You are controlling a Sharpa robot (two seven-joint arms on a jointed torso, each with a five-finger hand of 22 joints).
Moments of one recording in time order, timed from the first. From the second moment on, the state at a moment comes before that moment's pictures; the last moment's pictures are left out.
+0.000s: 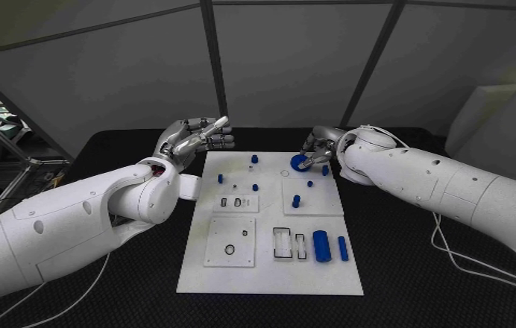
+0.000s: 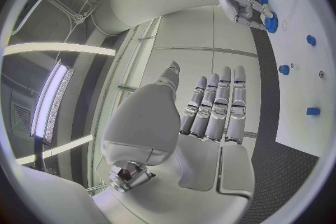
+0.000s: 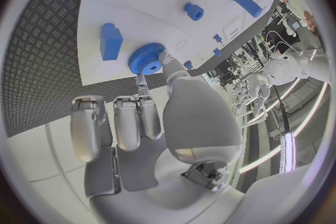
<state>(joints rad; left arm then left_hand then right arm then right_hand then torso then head) 1.15 -0.83 0.10 1.53 -0.08 -0.38 0.40 1.33 -0.01 0.04 0.10 0.08 0.79 0.20 0.28 0.07 0.89 0.18 0.23 0.07 1.02 0.14 0.16 0.10 0.19 0.80 0.25 0.41 0.17 1.24 -0.52 0.06 0.98 -1.39 -0.08 -0.18 1.26 -0.08 0.06 -0.01 0.26 0.97 0.12 0.06 0.07 1.46 0.04 1.49 1.31 1.47 -0.04 1.49 1.31 0.01 1.47 0.07 1.55 1.31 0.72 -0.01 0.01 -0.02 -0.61</state>
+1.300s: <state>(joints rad) 1.15 -0.84 0.10 1.53 -0.08 -0.38 0.40 1.34 -0.01 0.04 0.10 0.08 0.79 0.20 0.28 0.07 0.89 0.18 0.23 0.07 1.02 0.14 0.16 0.10 0.19 0.80 0.25 0.41 0.17 1.23 -0.55 0.06 1.15 -1.47 -0.26 -0.13 1.28 0.00 0.14 -0.08 0.28 1.06 0.11 0.09 0.07 1.46 0.01 1.50 1.31 1.47 -0.06 1.50 1.31 0.02 1.47 0.05 1.56 1.31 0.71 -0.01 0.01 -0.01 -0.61</state>
